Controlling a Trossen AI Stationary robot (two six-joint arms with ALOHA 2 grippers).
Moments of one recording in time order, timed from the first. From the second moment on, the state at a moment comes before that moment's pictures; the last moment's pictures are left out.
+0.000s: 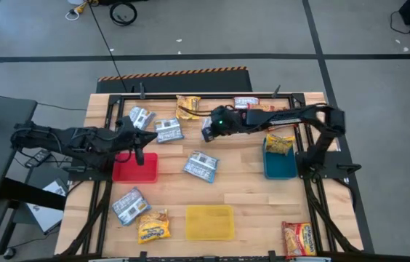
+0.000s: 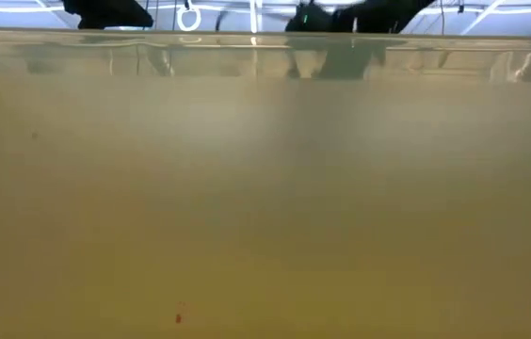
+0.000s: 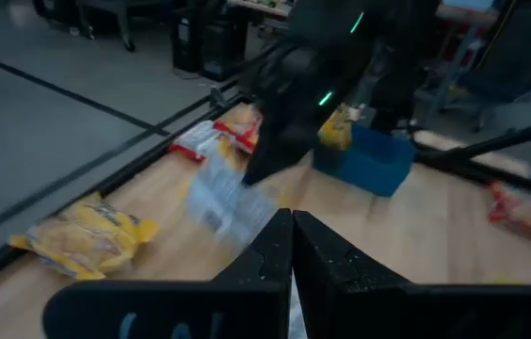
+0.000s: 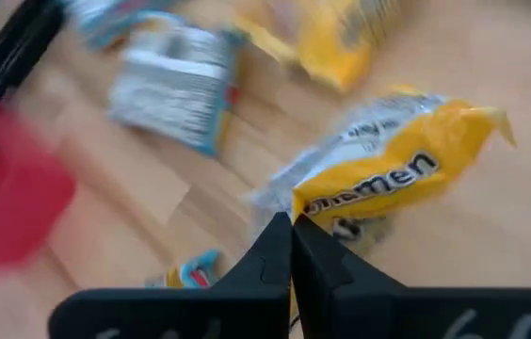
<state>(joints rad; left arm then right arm) -0.20 0.68 0.71 -0.33 -0.59 -0.34 -0.21 1.72 1.23 -0.33 0.19 0.67</state>
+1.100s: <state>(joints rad) 0.02 0.71 0.71 -0.03 -0.66 -0.26 0.33 1.31 1.27 -0.67 0.63 -0.87</state>
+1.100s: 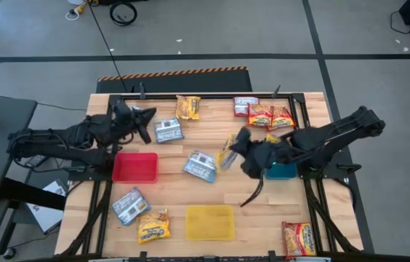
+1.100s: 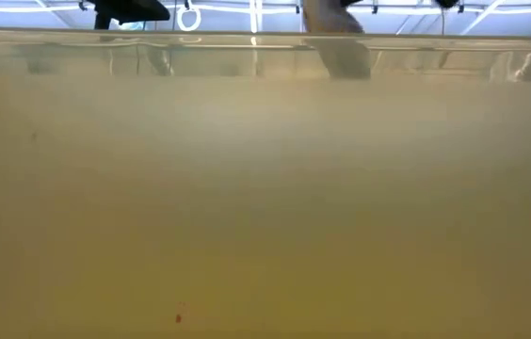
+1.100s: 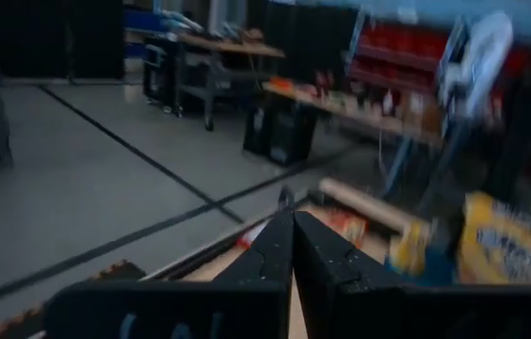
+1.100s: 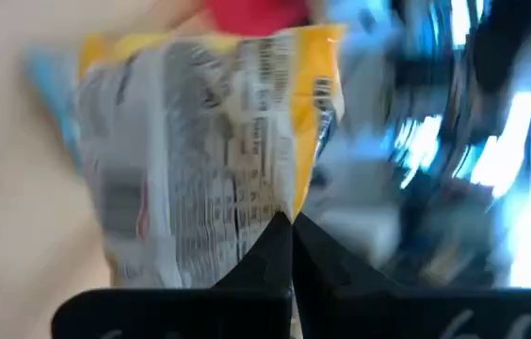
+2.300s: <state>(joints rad) 0.09 0.85 0.71 0.18 -0.43 -0.22 0.22 0.95 1.22 -1.57 0.23 2.17</state>
